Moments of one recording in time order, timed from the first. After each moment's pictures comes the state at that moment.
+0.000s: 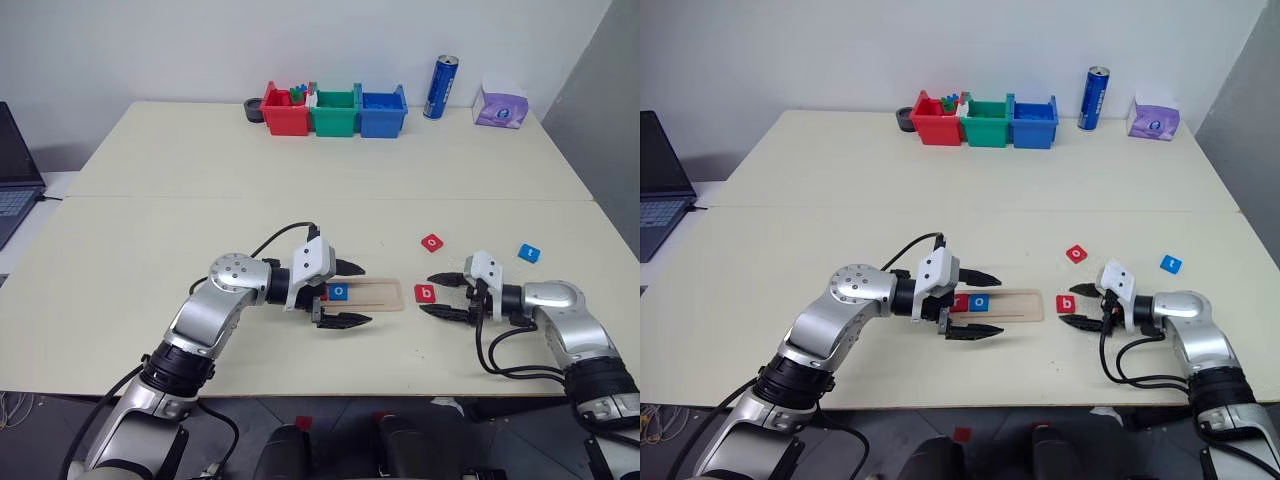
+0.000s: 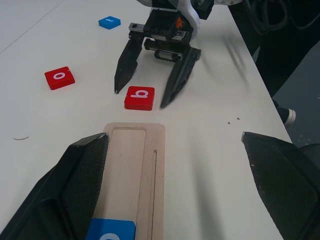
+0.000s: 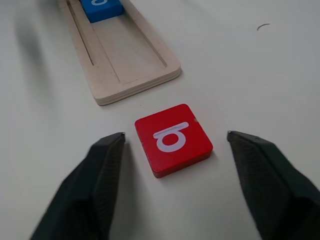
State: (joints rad) left arm -0.51 0.51 -0.28 -0.07 -0.27 0.36 -1.17; right arm -0.41 -0.64 0.09 0.37 0.22 0.06 1.19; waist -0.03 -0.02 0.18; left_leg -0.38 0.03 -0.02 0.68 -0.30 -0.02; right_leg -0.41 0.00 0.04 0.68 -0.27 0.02
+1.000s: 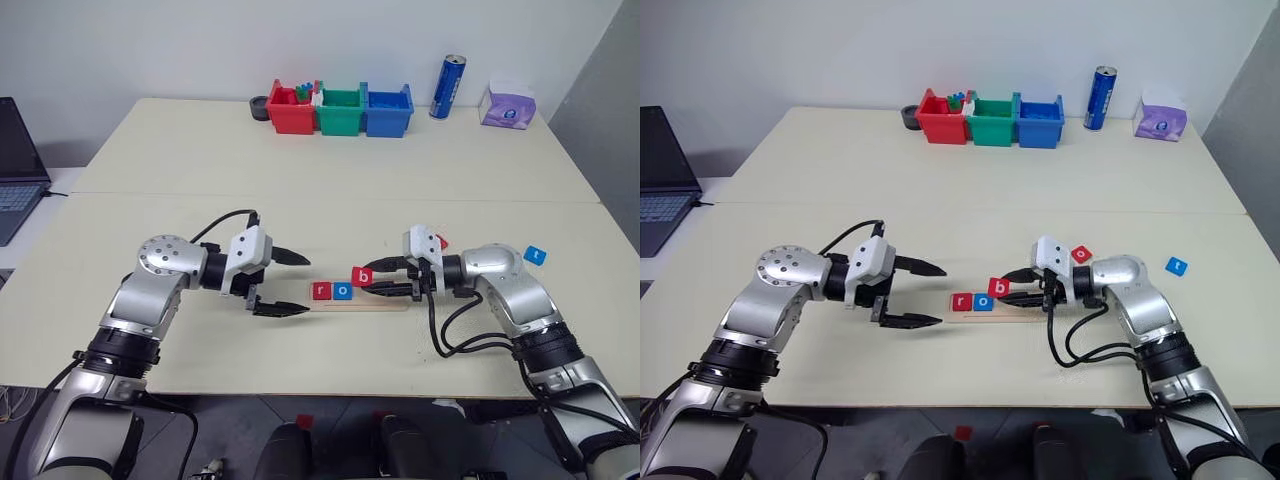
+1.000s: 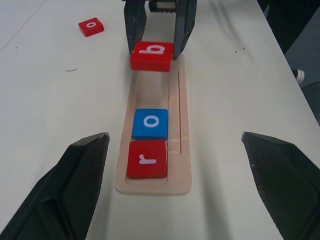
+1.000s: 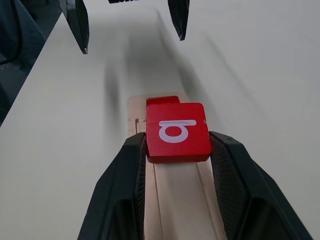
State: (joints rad) left arm -0.54 0.71 -0.16 0.14 -0.29 0.13 -1.40; right arm -0.60 -0.49 0.26 0.20 0.21 0.20 1.22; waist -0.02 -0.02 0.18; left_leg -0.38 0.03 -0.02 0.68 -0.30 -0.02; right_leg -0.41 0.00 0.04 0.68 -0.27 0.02
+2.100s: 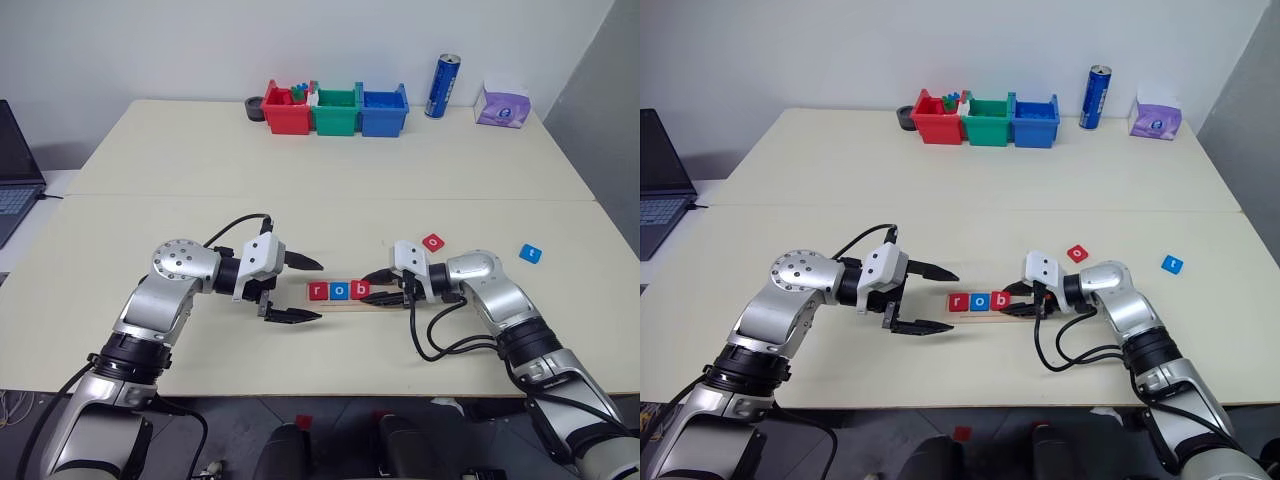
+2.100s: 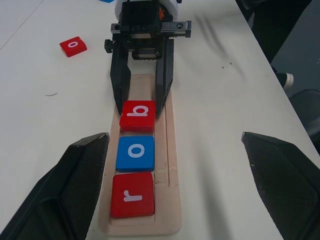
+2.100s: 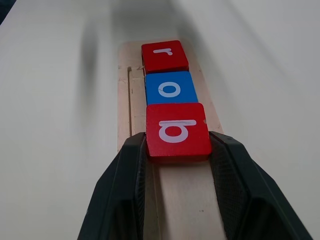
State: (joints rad) left arm -0.53 0.67 -0.17 0.09 -0.28 0.15 -1.39; right arm -0.65 -0.43 0.30 0.40 0.09 0.09 1.23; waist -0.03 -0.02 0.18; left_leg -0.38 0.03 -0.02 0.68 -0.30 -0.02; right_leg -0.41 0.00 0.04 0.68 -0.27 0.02
